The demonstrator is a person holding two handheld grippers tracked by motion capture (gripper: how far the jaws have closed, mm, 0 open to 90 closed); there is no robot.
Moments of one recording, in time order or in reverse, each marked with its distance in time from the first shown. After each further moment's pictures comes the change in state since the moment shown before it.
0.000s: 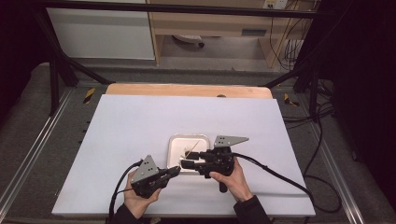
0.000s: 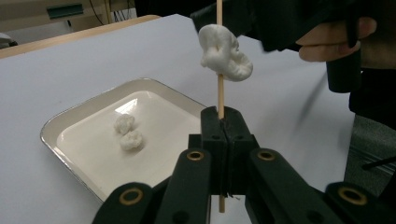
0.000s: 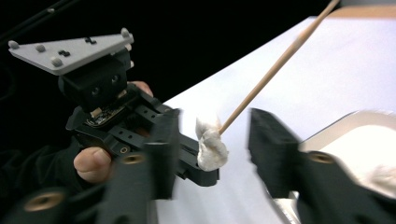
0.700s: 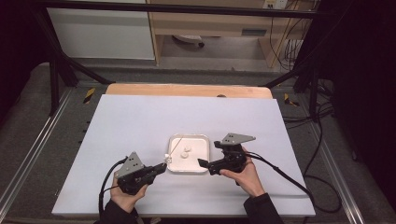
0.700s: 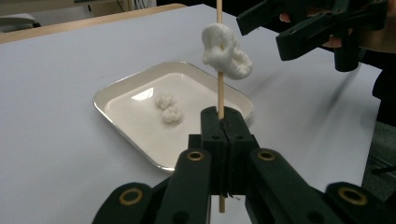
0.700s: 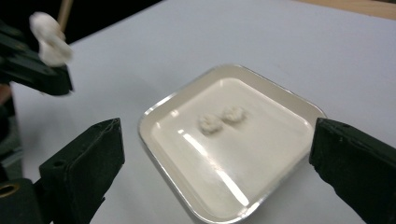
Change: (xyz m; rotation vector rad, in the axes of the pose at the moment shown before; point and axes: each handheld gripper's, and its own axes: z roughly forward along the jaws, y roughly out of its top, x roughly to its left) left arm 0.026 -0.009 -0.026 0.033 0.060 -0.063; right arm -0.031 -0.011 -0.019 0.178 -0.402 -0.110
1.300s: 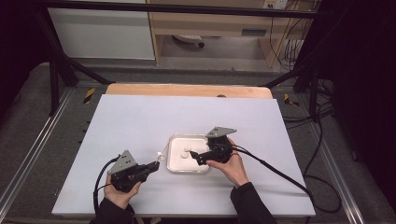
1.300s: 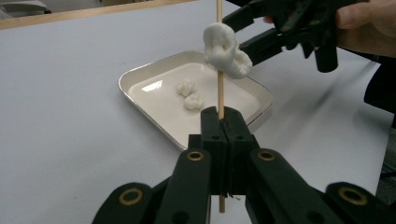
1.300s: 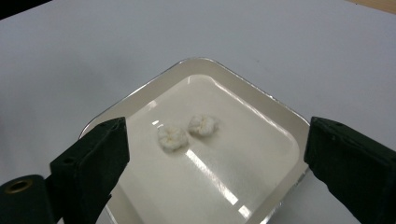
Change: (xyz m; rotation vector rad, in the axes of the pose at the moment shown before) left arm 0.016 -0.007 -0.006 0.015 0.025 -0.044; right arm -0.009 0.014 0.052 0.073 -0.102 -0.018
